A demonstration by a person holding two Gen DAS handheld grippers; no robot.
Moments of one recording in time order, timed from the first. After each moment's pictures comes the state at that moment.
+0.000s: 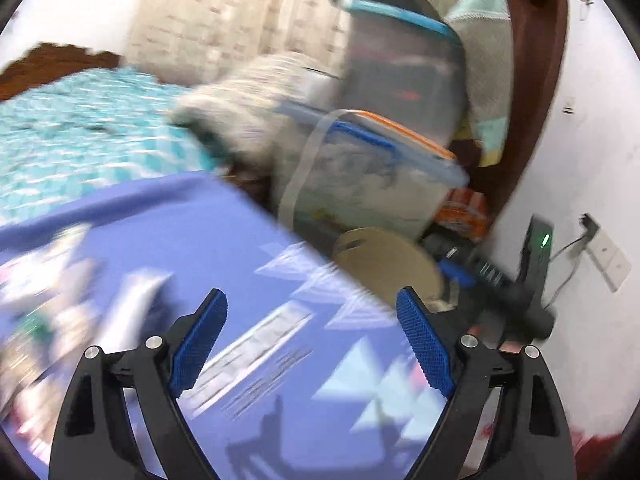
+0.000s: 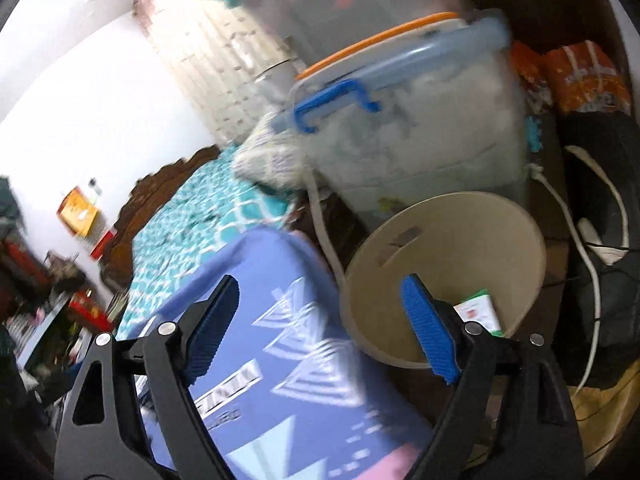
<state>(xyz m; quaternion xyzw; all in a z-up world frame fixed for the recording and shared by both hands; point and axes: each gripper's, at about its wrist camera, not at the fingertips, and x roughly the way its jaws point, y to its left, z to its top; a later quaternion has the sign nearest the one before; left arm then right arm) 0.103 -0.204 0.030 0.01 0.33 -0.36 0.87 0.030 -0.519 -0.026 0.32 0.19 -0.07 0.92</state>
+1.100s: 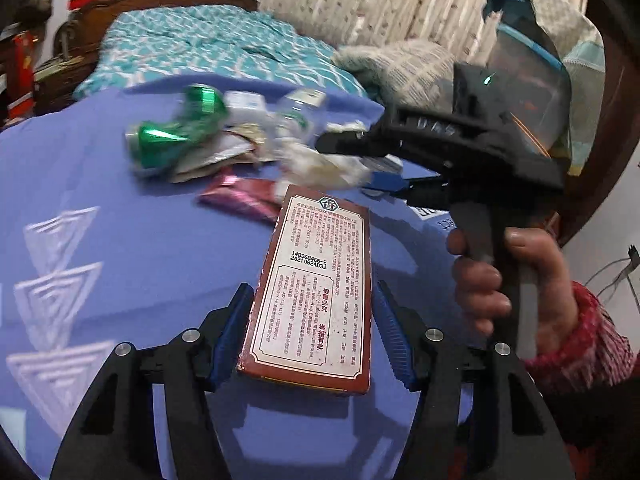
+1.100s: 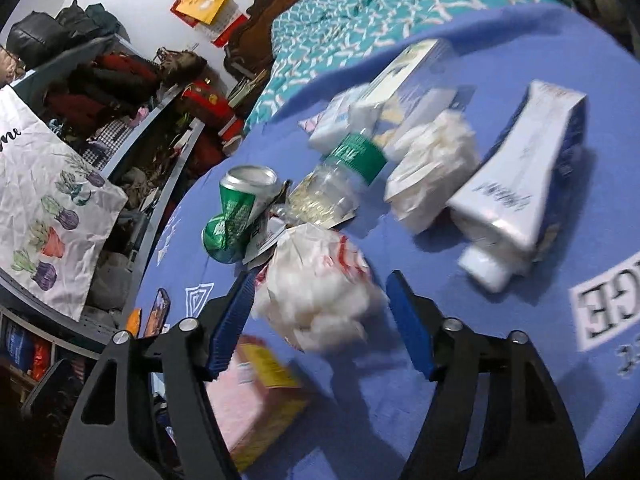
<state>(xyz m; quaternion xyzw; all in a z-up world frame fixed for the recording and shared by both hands) 0.018 0.032 -0.045 -0.07 0.42 -0.19 0.89 0.167 -0.157 -0.061 0.24 0.44 0.28 0.82</state>
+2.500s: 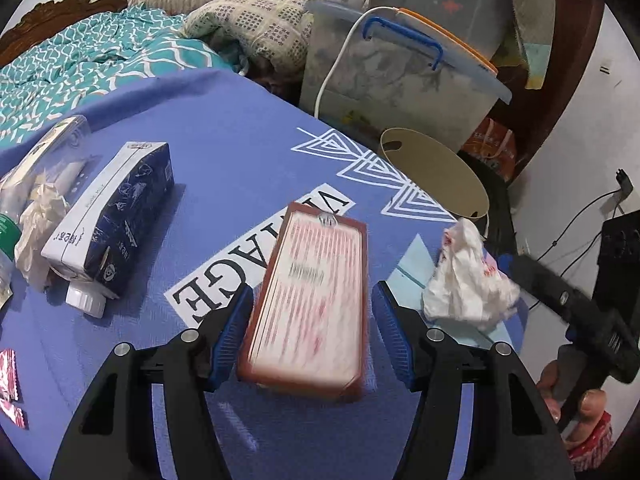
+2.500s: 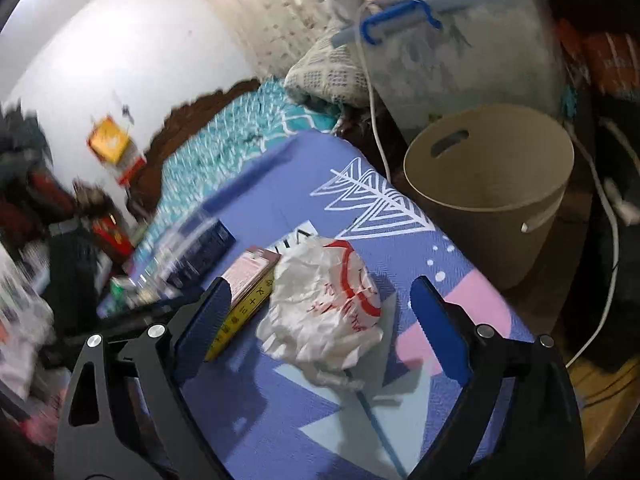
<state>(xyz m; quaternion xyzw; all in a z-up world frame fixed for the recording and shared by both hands) 0.118 -0.232 -0.068 0.06 0.45 -0.35 0.82 -0.017 -0.433 -0.068 0.27 0.28 0.01 0.92</state>
